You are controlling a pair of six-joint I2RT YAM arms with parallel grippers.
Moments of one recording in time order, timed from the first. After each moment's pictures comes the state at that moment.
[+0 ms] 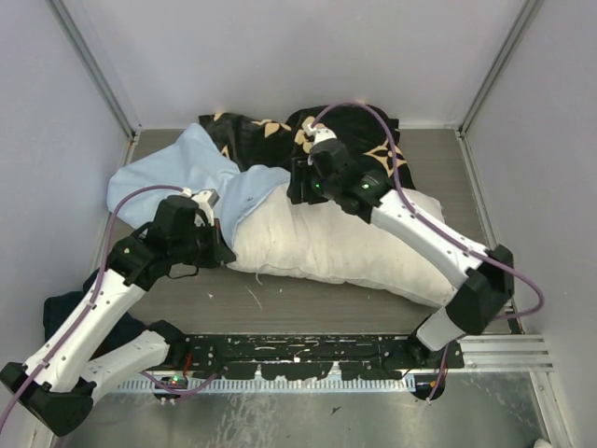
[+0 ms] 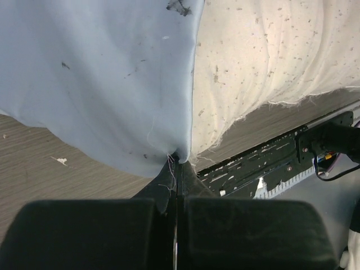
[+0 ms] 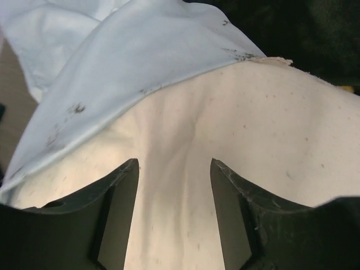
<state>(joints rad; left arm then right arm) -0.56 0.89 1.00 -0.88 0.14 -0.50 0.73 1.60 1.49 -0.52 0.13 0.46</state>
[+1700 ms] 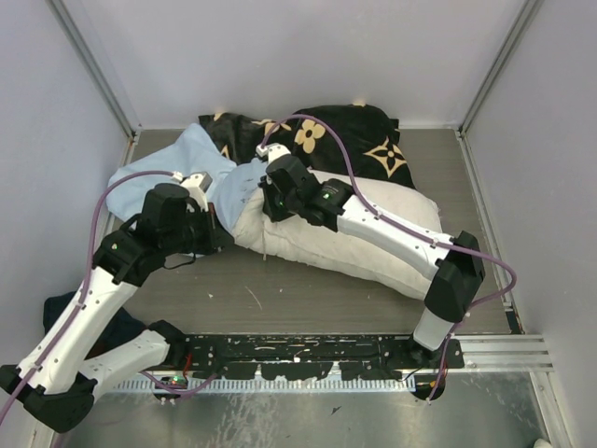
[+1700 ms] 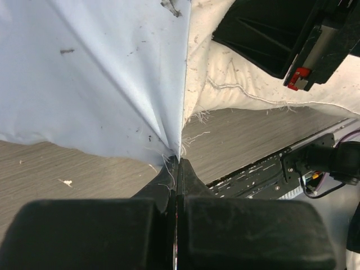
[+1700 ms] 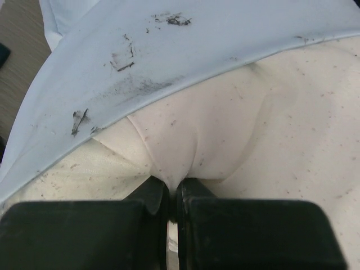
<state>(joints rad) -0.57 0.90 1.12 -0.89 0.09 -0.49 0.90 1.69 1.58 -0.55 0.12 0.37</state>
